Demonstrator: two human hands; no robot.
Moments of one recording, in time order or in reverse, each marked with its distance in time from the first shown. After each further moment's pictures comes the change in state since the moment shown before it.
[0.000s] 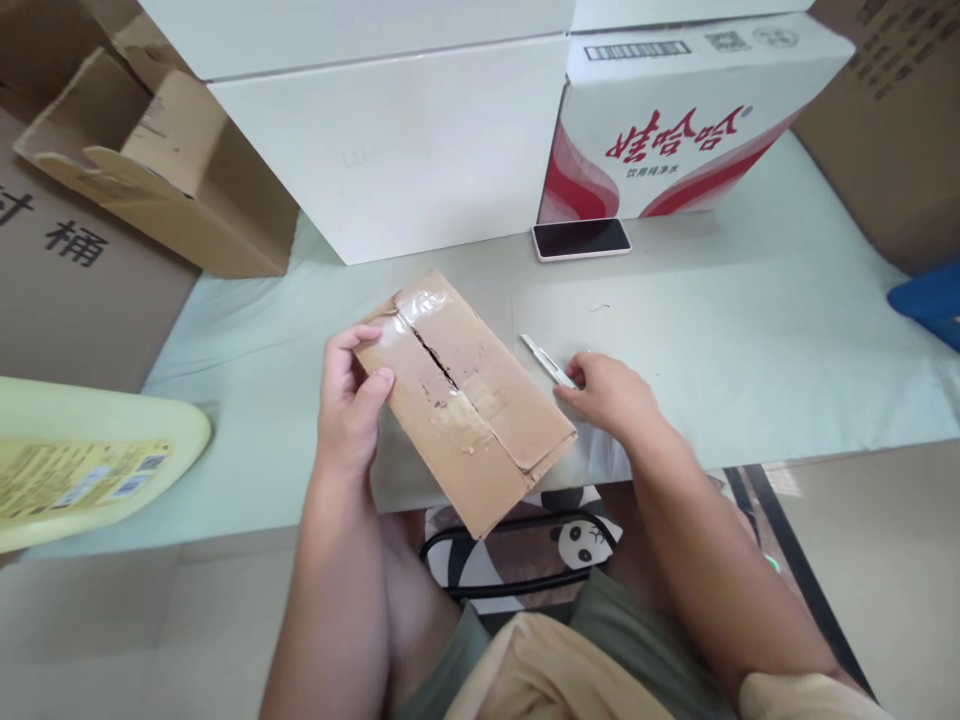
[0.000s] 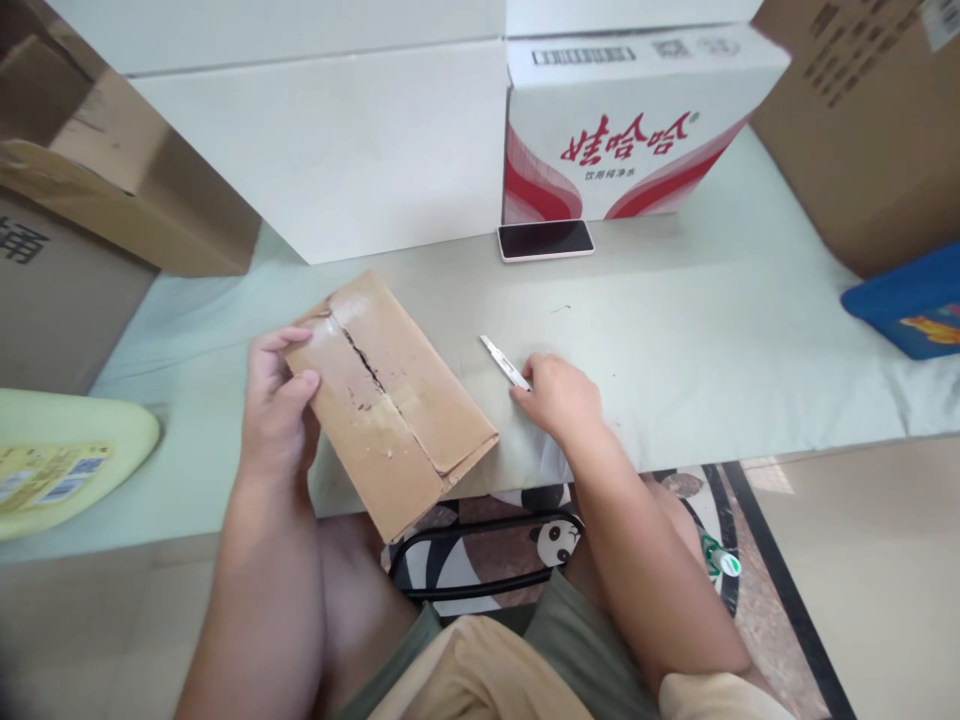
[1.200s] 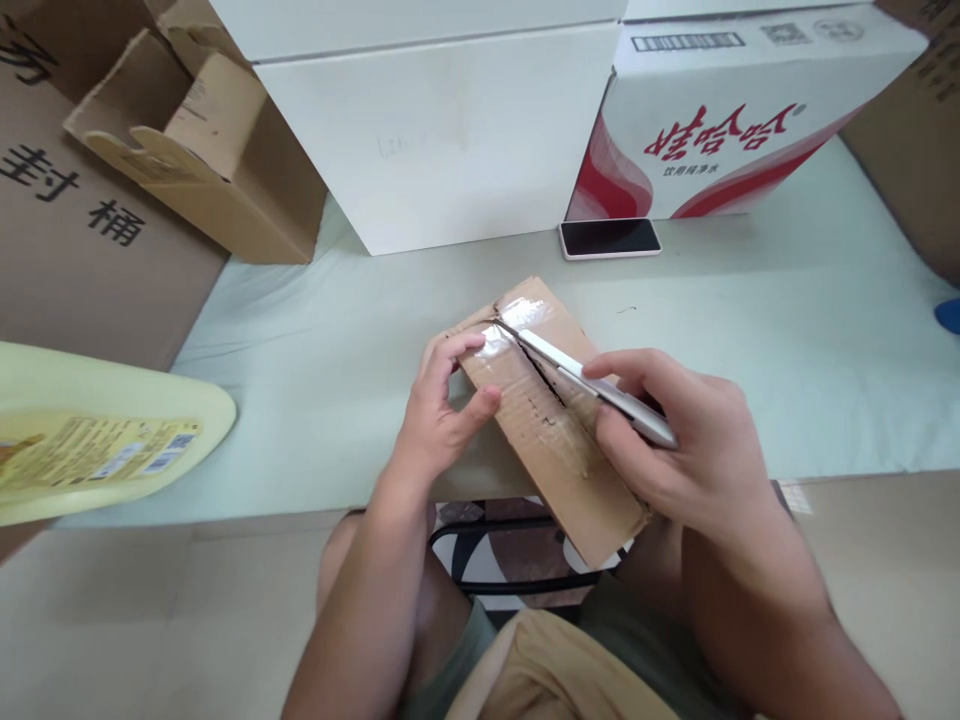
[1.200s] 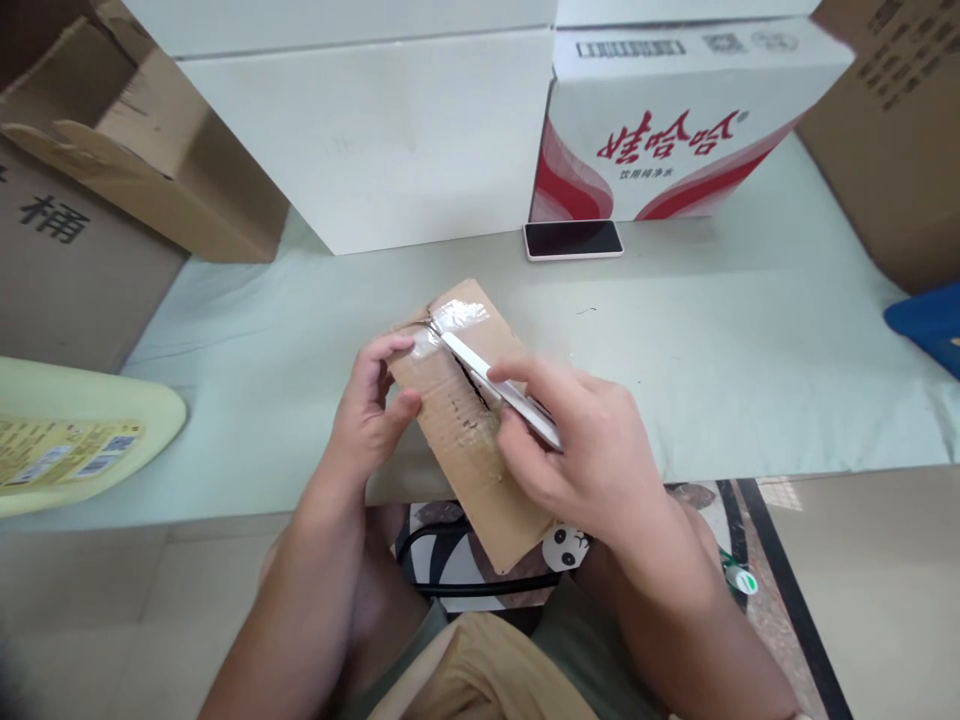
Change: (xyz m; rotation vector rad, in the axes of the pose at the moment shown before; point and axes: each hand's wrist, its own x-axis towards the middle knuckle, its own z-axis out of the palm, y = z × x) left_hand -0.026 0.003 0.041 0.244 -0.281 0.192; right_hand -0.083 -0.023 -0.042 0.400 0.544 -0.688
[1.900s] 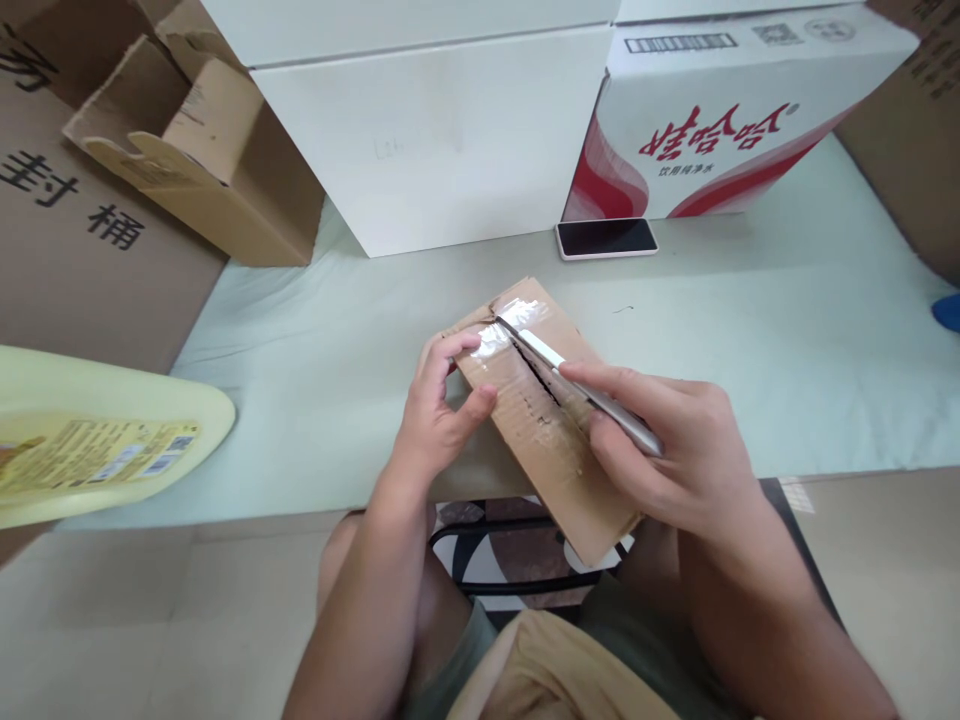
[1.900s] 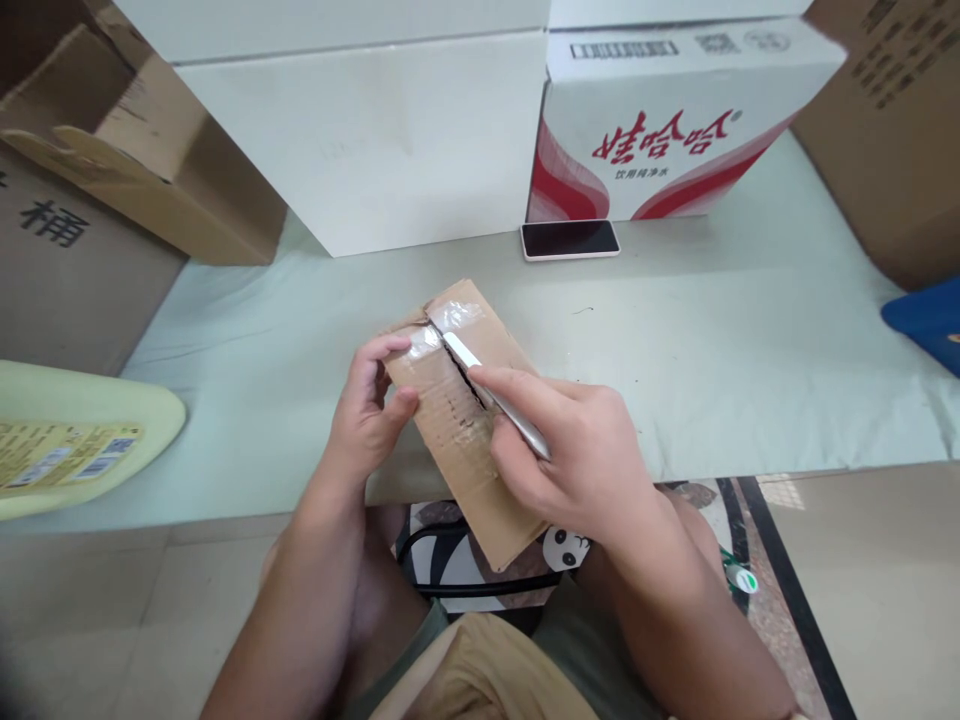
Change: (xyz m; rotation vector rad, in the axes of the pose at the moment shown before) left_hand 0.001 0.001 0.001 -0.038 0.020 -0.030; right_hand 0.001 -0.002 -0.001 -0.023 -0.067 -0.074
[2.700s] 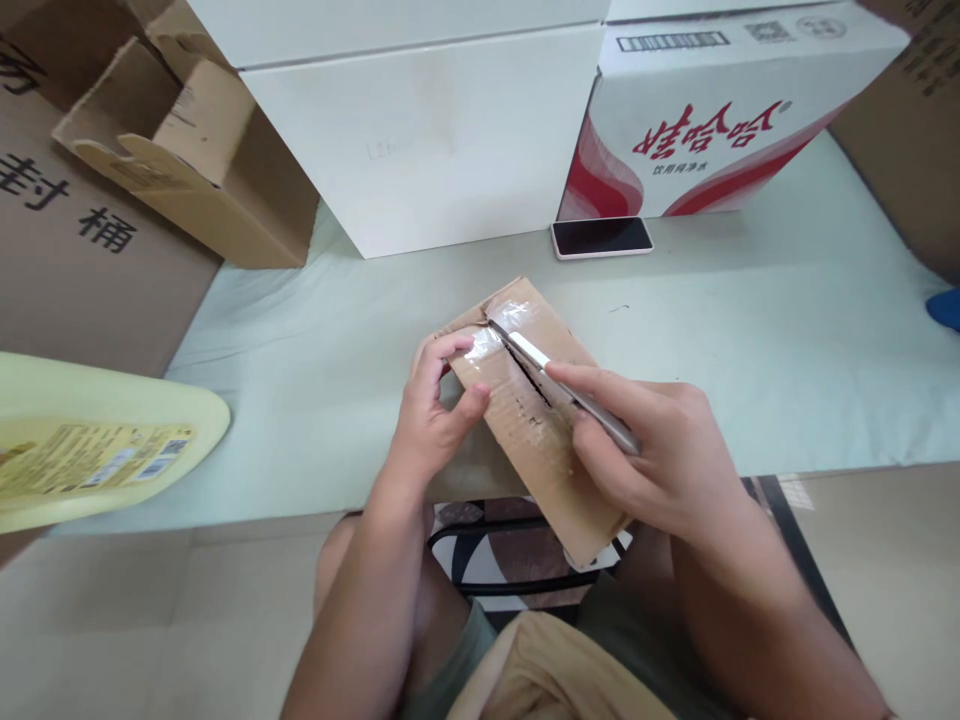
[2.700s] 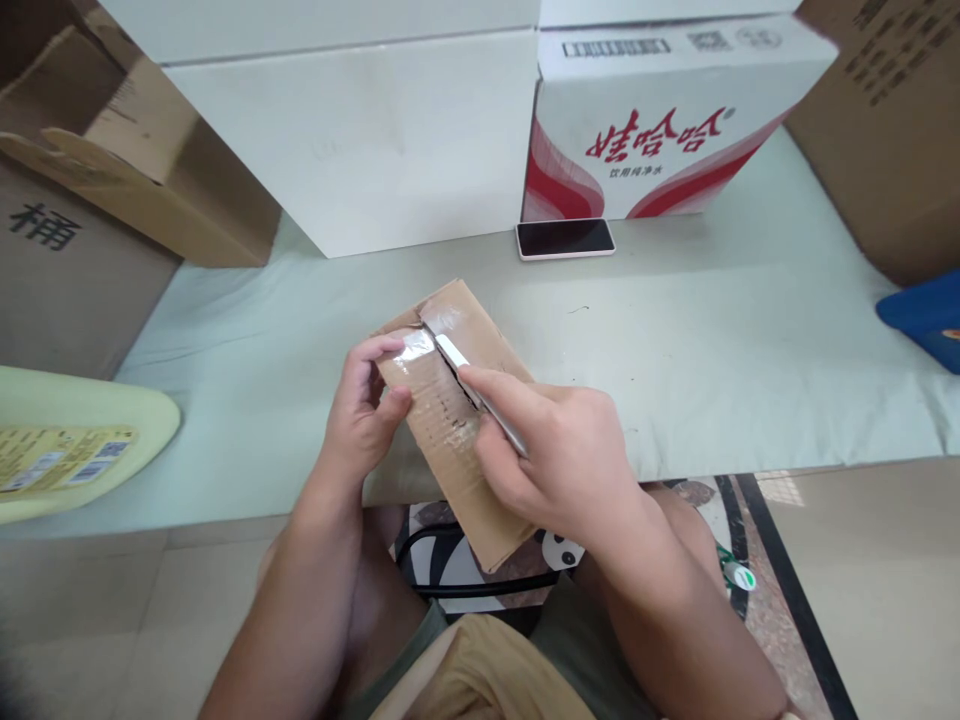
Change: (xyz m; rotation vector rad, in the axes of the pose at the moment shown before) left_hand 0.000 -0.003 0.003 0.000 0.022 0.002; right_hand 0.000 -0.002 0.005 -0.005 -0.008 0.036
